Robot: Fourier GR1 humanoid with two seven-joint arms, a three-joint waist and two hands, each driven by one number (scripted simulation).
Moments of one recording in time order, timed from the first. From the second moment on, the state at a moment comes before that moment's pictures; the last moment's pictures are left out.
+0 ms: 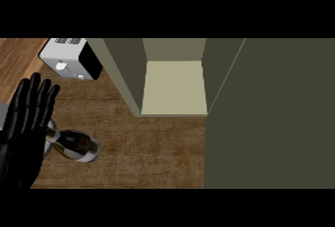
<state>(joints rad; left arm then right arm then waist) 0.02 0.10 -0.02 -2.10 0.00 -0.01 0.05 -0.02 -0.13 -0.02 -2.10 -0.03 0.03 0.02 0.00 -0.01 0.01</state>
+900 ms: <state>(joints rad) -0.21 0.09 -0.01 -2.13 0.29 0.03 0.53 0.25 -0.14 0.19 -2.42 -0.17 0.19 0.19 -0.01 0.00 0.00</state>
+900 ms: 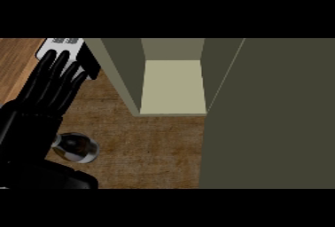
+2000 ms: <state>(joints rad) -0.34 0.07 -0.15 -2.44 0.06 0.30 0.94 0.21 -0.14 0.27 -2.50 -0.14 0.10 0.39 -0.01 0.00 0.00</state>
